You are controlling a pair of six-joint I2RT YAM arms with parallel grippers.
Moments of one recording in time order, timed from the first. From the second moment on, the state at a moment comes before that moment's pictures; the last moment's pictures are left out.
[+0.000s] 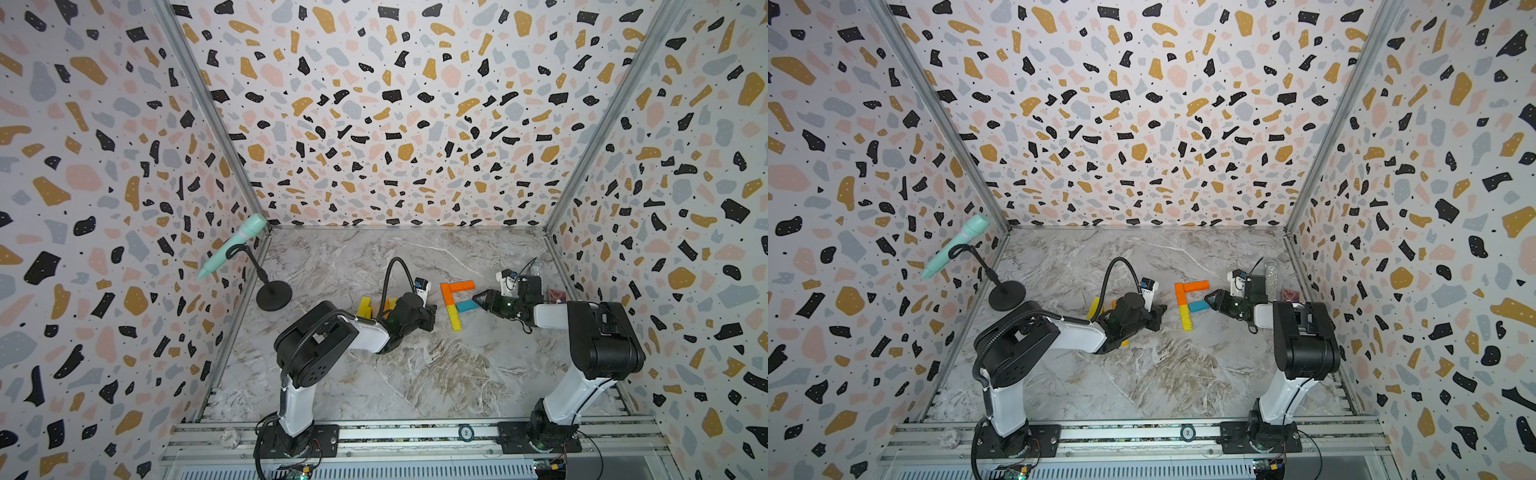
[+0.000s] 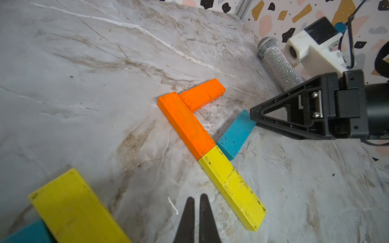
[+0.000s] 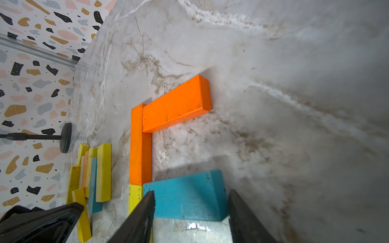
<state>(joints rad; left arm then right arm) -0.83 1.92 0.89 0.56 -0.01 -0.43 -0.01 1.75 0.72 0.21 -0.64 0.38</state>
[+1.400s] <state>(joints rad) -0.83 1.94 0.91 0.56 0.00 -0.43 -0.01 1.71 0.64 0.29 -0.64 0.40</state>
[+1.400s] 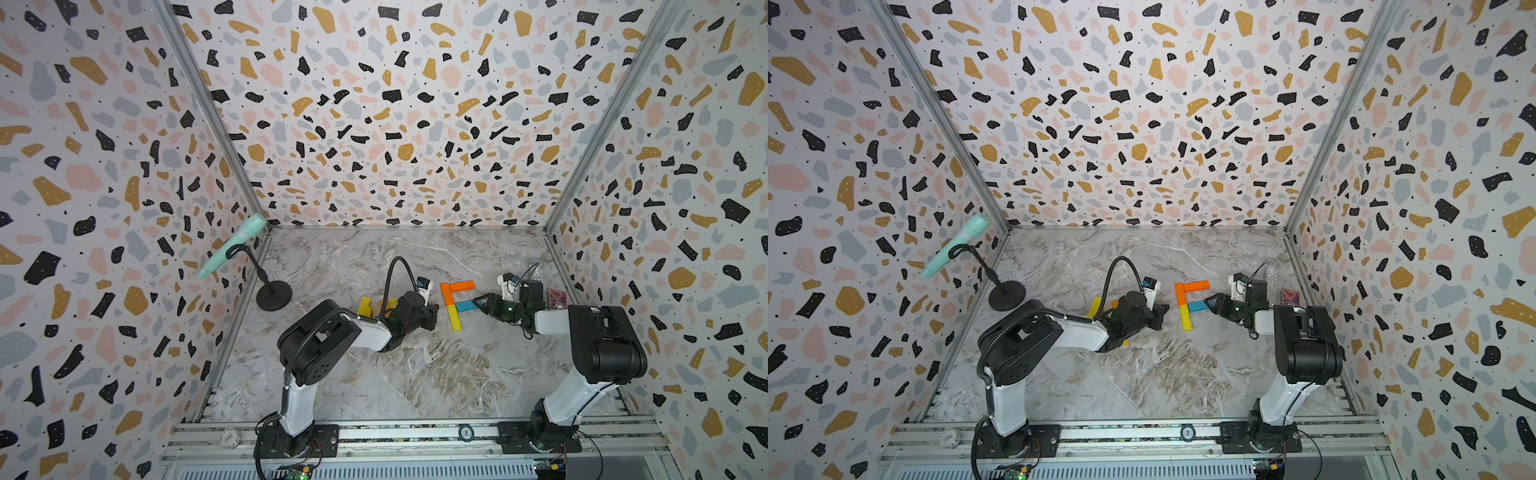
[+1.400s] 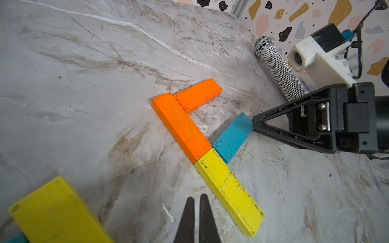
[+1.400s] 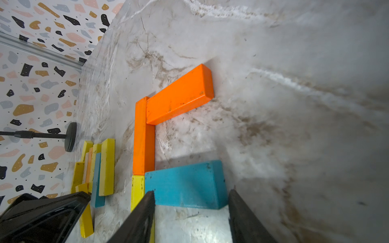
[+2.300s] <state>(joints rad) -0.83 1.94 0.91 0.54 0.00 -0.43 0.01 1.74 0.69 0.25 -0.64 0.38</state>
